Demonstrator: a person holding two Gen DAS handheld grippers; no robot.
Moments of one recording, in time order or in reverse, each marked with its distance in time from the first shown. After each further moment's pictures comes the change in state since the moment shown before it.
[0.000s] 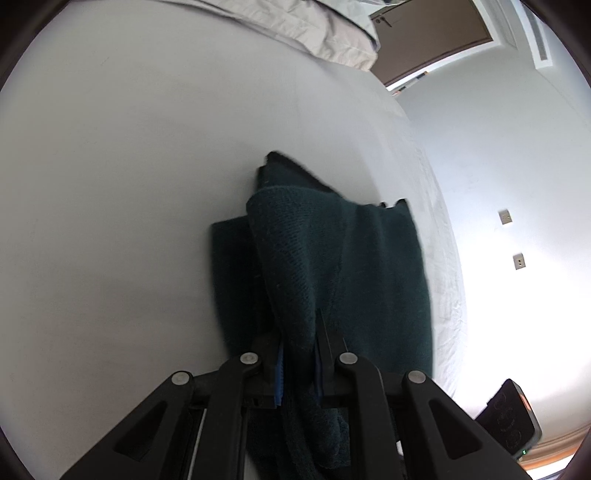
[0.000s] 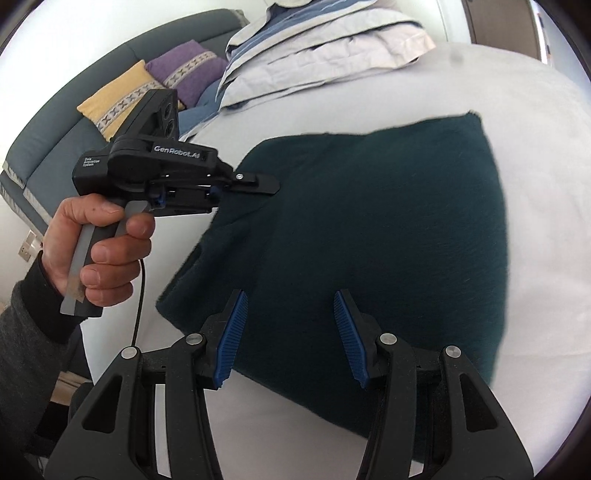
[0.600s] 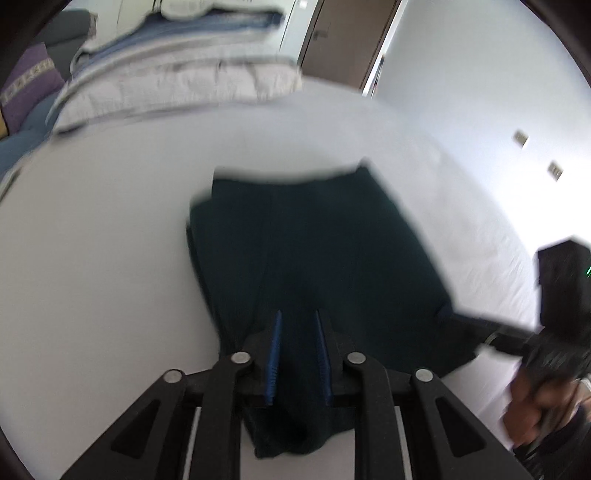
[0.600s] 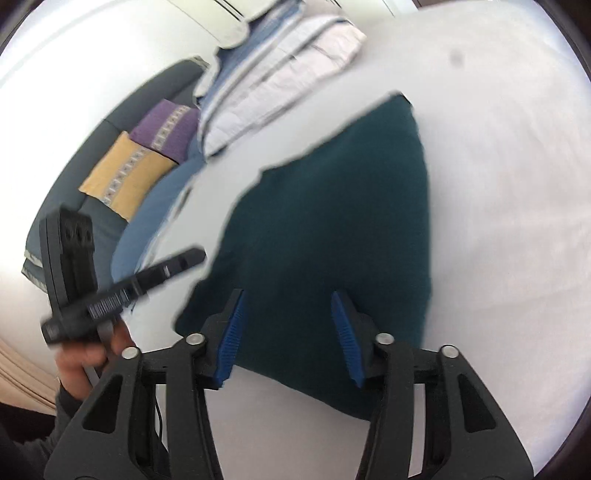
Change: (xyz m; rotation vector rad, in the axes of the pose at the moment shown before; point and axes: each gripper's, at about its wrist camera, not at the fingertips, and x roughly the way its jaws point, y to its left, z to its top) left arm -0.023 -0.072 -0.113 0.396 -0.194 0.336; right arm -0.042 -0.074 -0.017 0.297 -0.081 0.100
